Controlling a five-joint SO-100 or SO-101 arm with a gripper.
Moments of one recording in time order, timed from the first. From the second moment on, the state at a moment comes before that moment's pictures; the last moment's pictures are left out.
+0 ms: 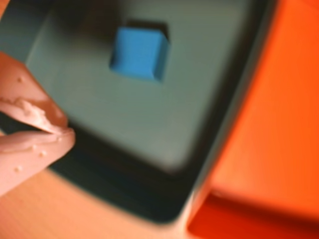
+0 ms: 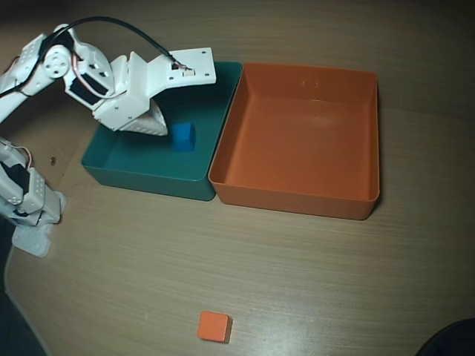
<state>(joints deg) -27.9 96.9 85.0 72.4 -79.2</state>
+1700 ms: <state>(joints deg) 18.6 49.1 38.1 67.6 -109.3</state>
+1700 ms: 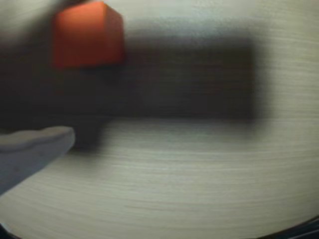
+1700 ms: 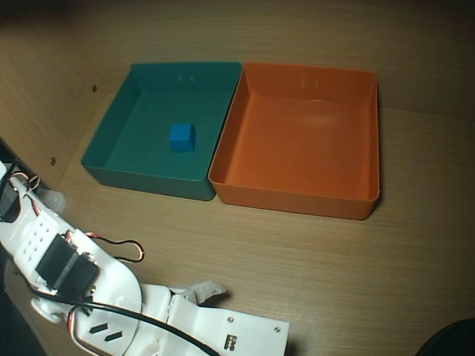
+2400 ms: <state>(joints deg) 17.1 40.1 38.1 65.0 -109.5</state>
